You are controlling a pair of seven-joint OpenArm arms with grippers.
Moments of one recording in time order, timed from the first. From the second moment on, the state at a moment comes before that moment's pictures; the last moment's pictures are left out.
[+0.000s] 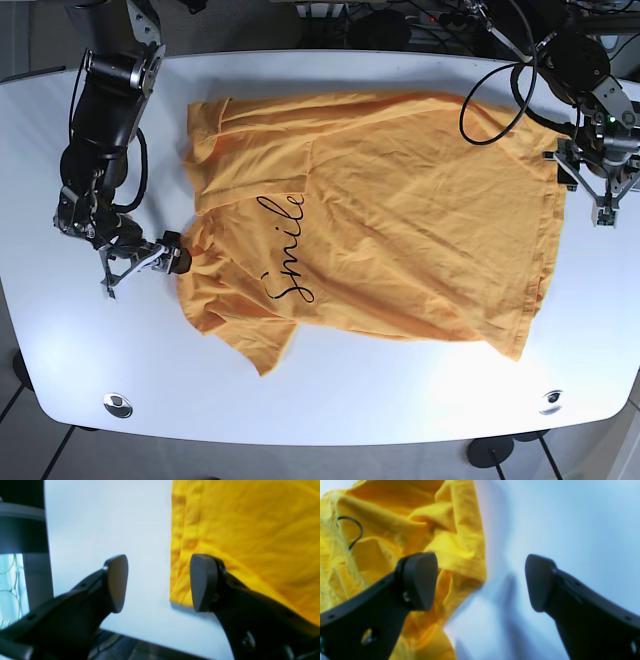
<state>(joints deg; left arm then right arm) -2.0 -7.9 -43.4 111.1 -1.0 -40.1 69.8 21.5 14.2 20.8 58.3 26.8 24.7 -50.7</state>
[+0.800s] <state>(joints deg) -36.3 -23.0 -30.7 28.5 -0.5 -18.7 26.1 24.2 10.4 20.8 48.3 27.2 24.7 -42.6</state>
